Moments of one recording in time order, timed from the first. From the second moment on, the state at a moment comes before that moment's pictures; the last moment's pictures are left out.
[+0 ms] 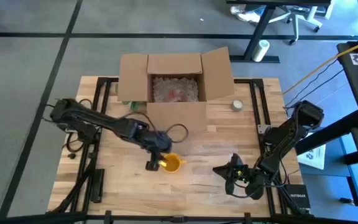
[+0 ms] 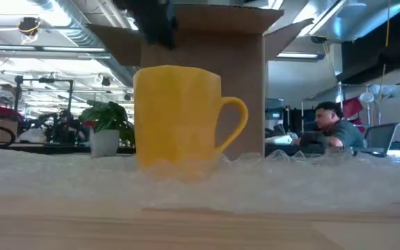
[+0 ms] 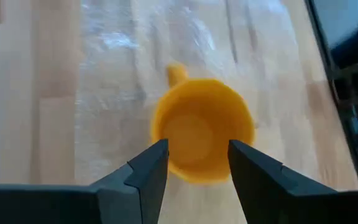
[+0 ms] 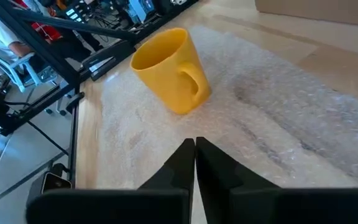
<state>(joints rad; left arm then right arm) -0.23 1.51 1.18 -0.54 0.01 -0.15 0.96 1.50 0.59 0.14 1.00 1.24</state>
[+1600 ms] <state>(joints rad) -0.43 1.07 0.35 0.24 -0.35 -0.51 1.30 1.55 0.81 -0.61 0.55 2.10</state>
